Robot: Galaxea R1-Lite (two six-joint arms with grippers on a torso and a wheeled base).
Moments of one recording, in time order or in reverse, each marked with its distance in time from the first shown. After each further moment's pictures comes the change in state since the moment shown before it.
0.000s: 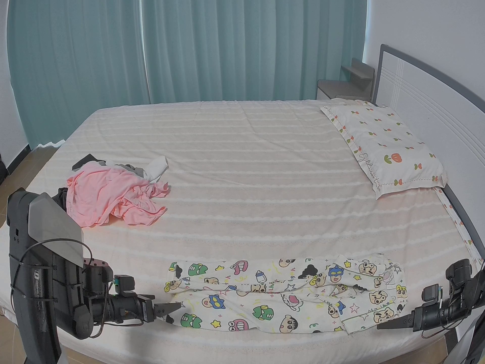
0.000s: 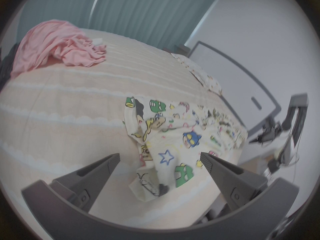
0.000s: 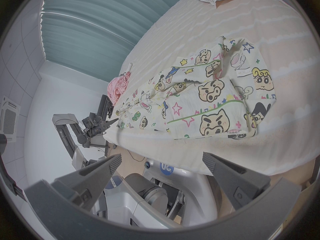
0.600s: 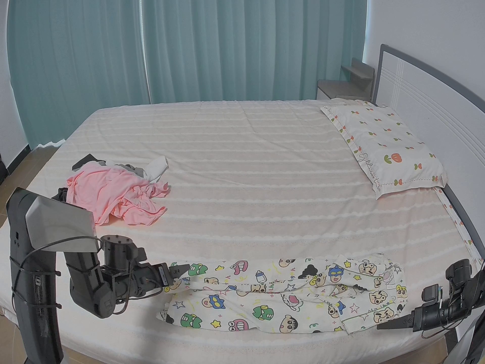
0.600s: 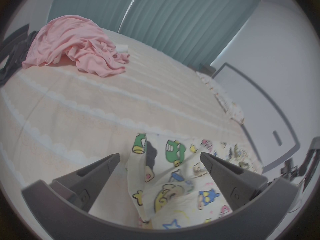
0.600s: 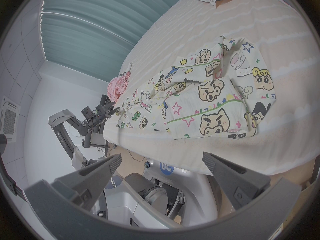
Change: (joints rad) left arm -0.120 0.003 -0.377 0.300 0.312 -0.226; right arm 0.000 0.000 0.000 0.002 -0.001 0.000
